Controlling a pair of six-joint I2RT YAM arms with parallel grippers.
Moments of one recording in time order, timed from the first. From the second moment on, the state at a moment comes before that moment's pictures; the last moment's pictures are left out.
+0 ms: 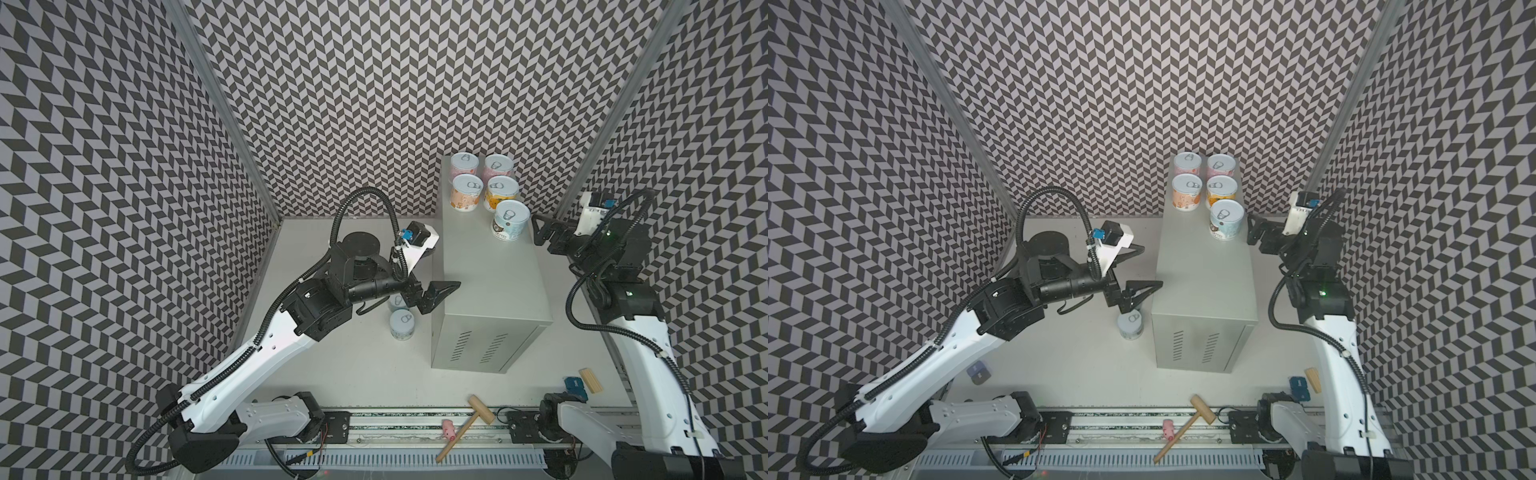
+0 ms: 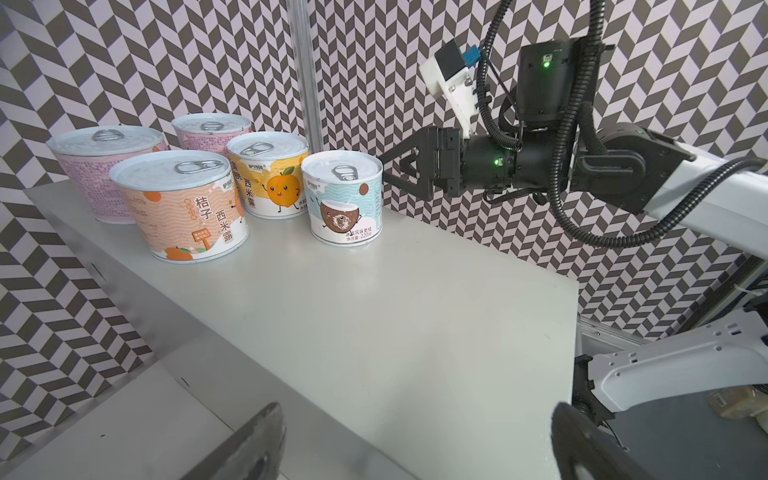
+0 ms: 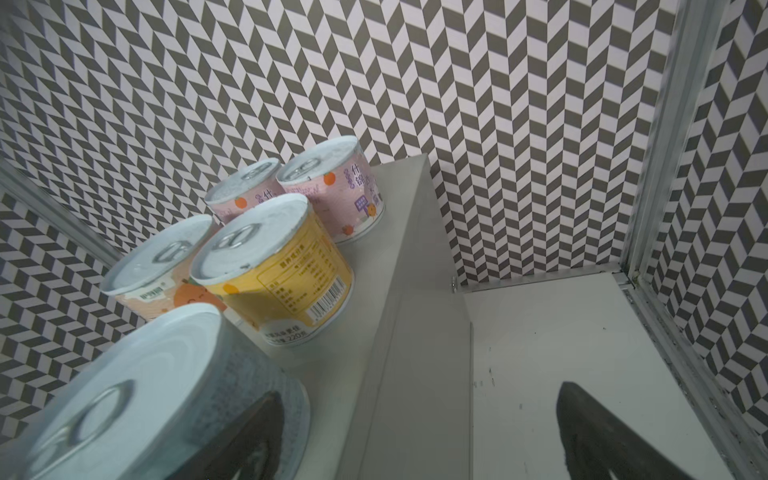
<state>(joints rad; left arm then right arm) -0.87 1.17 1.40 -0.42 0.32 -0.02 -0.06 1.04 1.19 -0.34 -0.24 0.27</state>
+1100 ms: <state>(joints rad) -0.87 1.18 1.40 -0.42 0.31 -0.02 -0.07 1.08 1.16 -0.29 -0.35 0.27</state>
